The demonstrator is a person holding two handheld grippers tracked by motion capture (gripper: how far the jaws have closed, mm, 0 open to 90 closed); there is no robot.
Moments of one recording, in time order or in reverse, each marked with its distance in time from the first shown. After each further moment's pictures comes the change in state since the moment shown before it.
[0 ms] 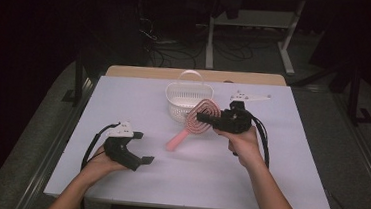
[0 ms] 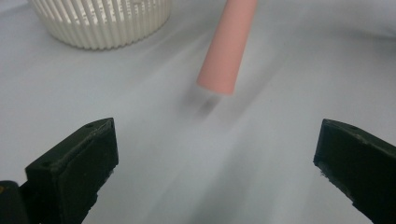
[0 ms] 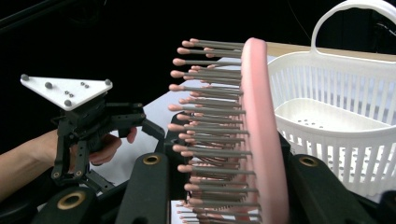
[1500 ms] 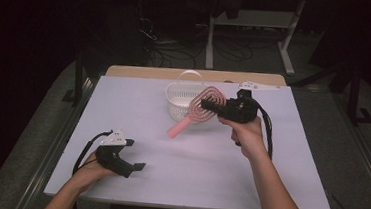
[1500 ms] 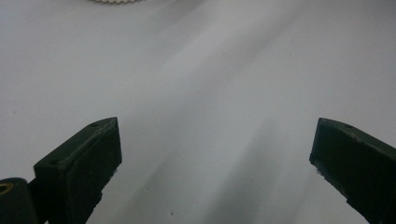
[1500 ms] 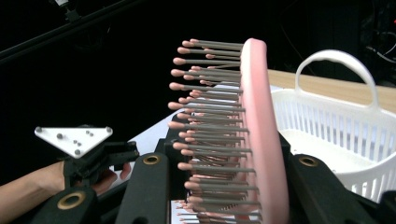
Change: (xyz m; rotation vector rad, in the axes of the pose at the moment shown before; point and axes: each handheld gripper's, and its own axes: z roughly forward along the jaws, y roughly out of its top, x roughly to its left) left arm 0.000 -0.025 -0.008 0.058 0.054 -0.011; right arm -0.005 0.027 -0.011 -0.083 -0.001 0.003
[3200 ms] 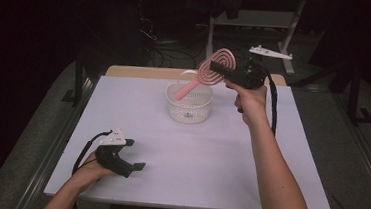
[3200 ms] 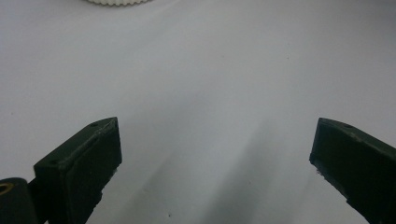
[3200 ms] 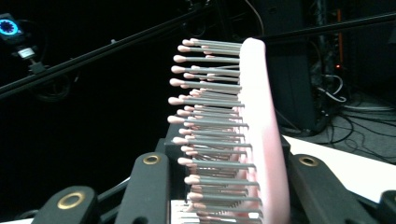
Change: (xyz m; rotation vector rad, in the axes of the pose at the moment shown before) left arm 0.000 0.000 -0.001 -0.010 -0.008 -0.008; right arm -0.028 0.072 0.002 -0.141 -0.122 0.008
